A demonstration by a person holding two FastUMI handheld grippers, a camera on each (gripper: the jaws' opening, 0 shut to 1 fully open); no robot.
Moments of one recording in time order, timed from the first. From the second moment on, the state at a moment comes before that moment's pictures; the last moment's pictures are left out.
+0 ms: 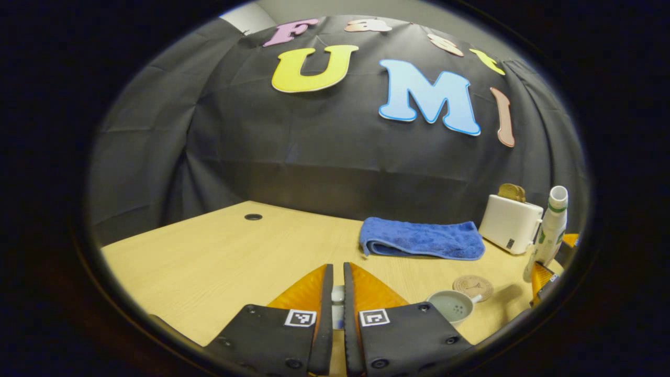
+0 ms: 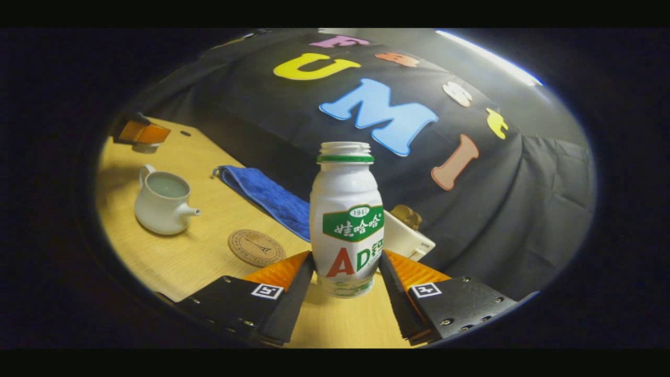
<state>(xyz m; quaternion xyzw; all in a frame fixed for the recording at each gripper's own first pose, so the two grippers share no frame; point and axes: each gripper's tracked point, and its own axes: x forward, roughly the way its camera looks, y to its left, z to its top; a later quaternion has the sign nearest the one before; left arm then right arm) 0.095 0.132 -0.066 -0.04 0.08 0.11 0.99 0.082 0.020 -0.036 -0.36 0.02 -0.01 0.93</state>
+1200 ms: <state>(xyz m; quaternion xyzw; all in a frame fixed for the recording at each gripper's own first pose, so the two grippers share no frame) 0.090 0.158 -0.071 -0.04 0.09 0.14 0.98 0.097 0.073 -0.004 -0.71 -0.12 0.02 0.69</state>
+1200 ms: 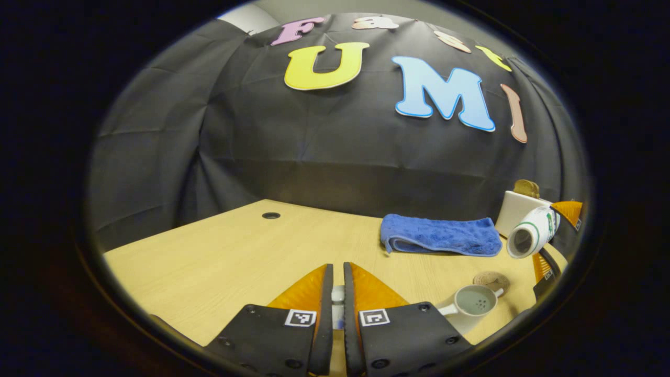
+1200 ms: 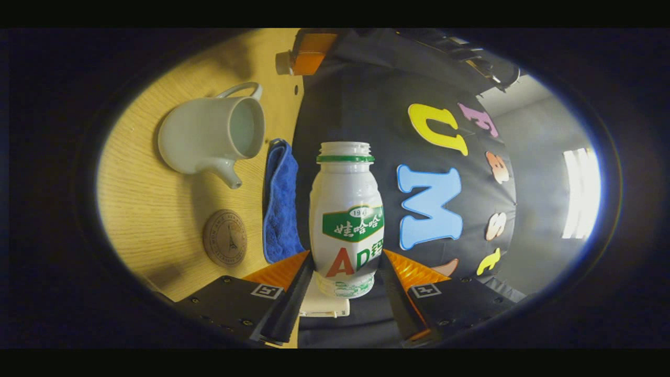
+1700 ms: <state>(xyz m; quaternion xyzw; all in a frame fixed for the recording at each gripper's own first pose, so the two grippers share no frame) 0.092 0.157 -0.074 -0.05 0.09 0.14 0.98 0.098 0.081 -0.002 -0.76 -0.14 0.03 0.63</state>
